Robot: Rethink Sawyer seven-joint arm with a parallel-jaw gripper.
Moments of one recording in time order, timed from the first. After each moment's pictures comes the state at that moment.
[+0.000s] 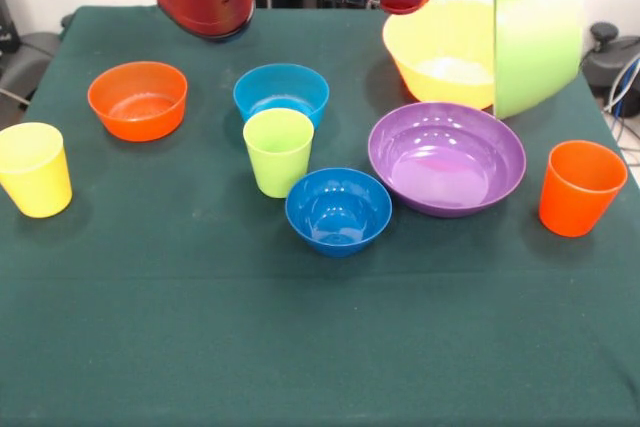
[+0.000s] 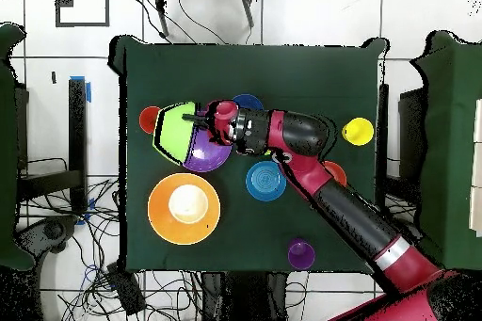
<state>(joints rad) -1.11 -0.02 1.12 1.85 0.25 0.71 1.82</state>
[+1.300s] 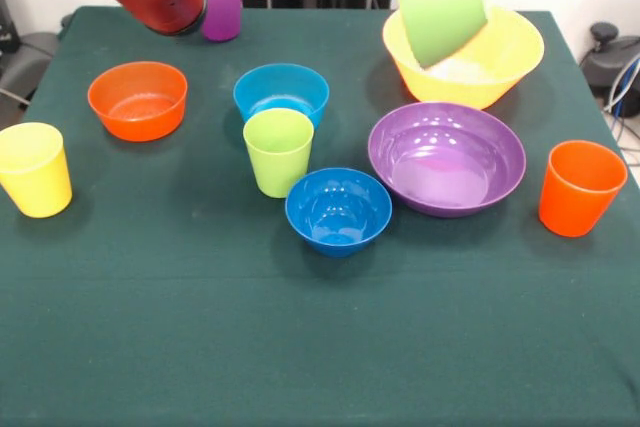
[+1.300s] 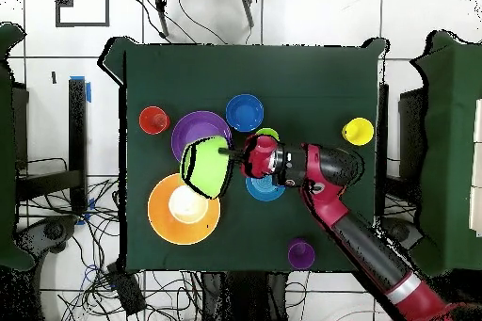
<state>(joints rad) -1.32 0.10 1.04 1.95 0.25 0.85 1.82</state>
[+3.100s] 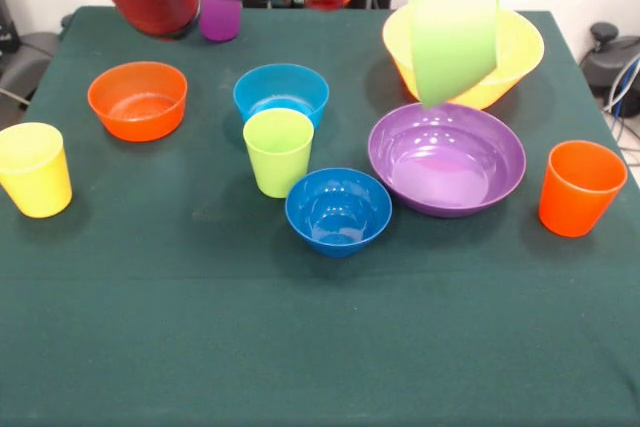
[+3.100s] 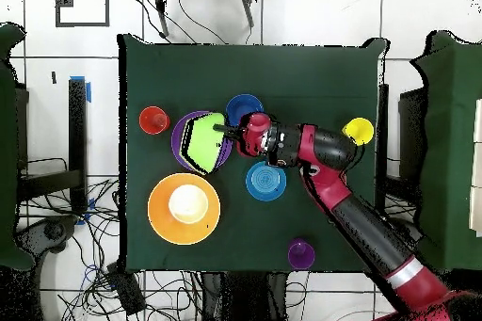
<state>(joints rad) -1.22 0.04 1.08 1.85 0.23 0.78 1.82</state>
